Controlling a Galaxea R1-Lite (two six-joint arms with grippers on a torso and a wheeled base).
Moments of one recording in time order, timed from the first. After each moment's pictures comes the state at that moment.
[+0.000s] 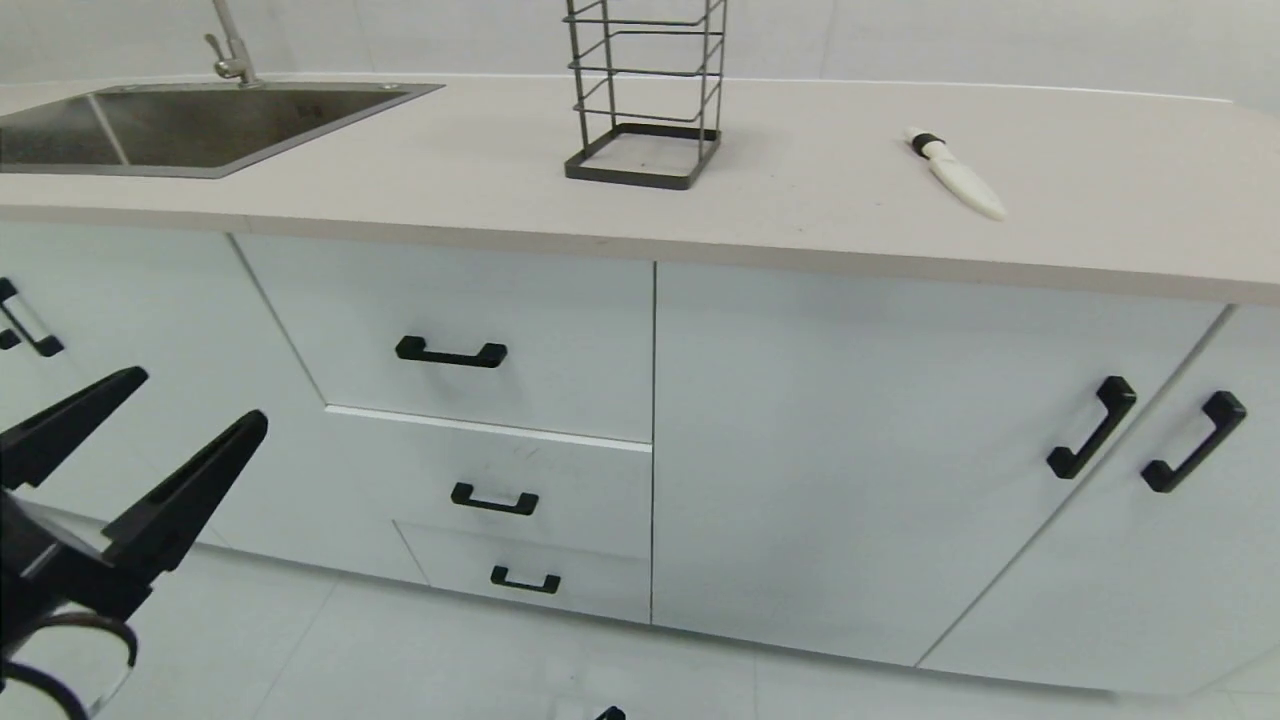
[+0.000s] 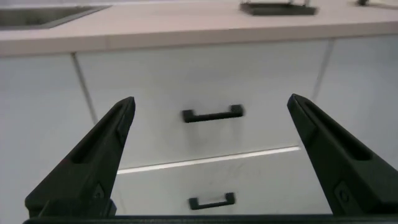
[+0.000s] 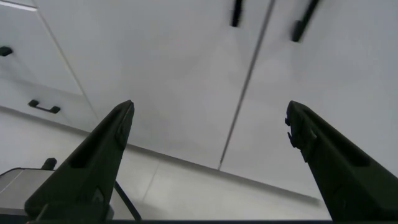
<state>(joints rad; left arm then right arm) -0.13 1.04 -0.04 -1.28 -0.24 -0.01 -0.04 0.09 0.00 0.00 0.10 -0.08</state>
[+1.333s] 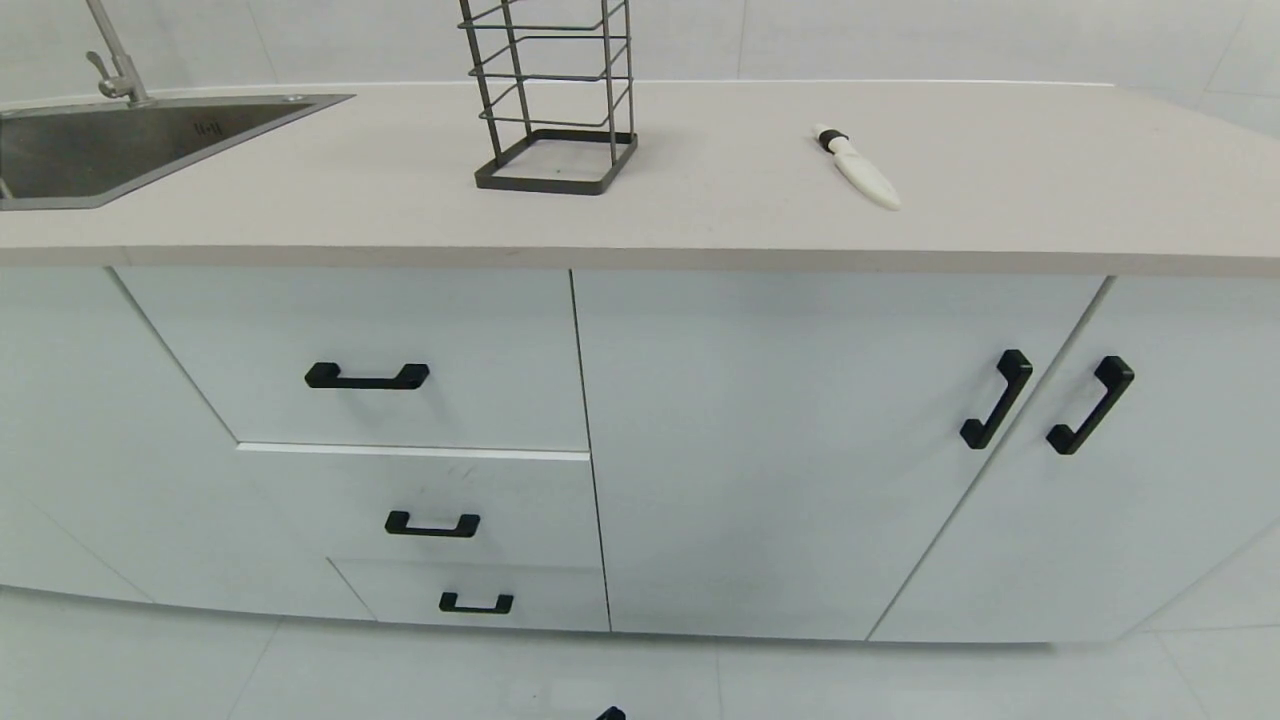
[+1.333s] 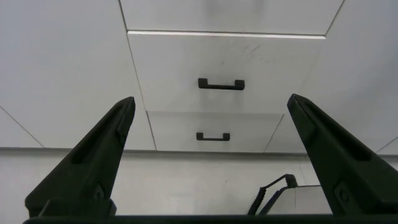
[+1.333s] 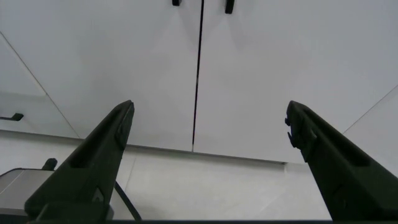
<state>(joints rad) 0.04 0.06 0.00 -0.05 -0.10 -0.01 -0.03 0.08 0.00 0.00 0.10 -0.08</state>
